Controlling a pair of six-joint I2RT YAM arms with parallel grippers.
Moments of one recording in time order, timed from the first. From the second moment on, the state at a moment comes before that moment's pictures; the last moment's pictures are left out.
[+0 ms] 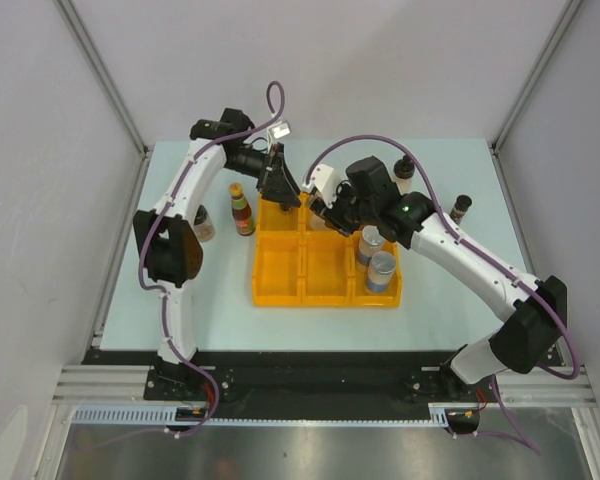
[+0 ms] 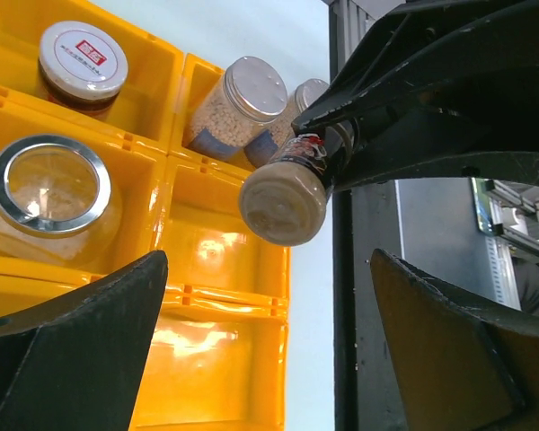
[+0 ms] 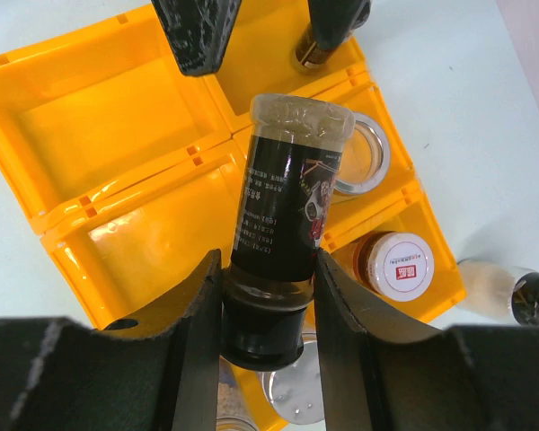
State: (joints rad) left arm -0.26 2.13 2.16 -1.30 1.26 0.62; right arm 0.70 1.49 1.42 -0.57 -0.12 -0.45
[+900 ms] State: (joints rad) left arm -0.34 2.19 2.16 -1.35 1.28 0.74; right arm 0.80 1.55 1.42 -0.49 0.01 -0.45
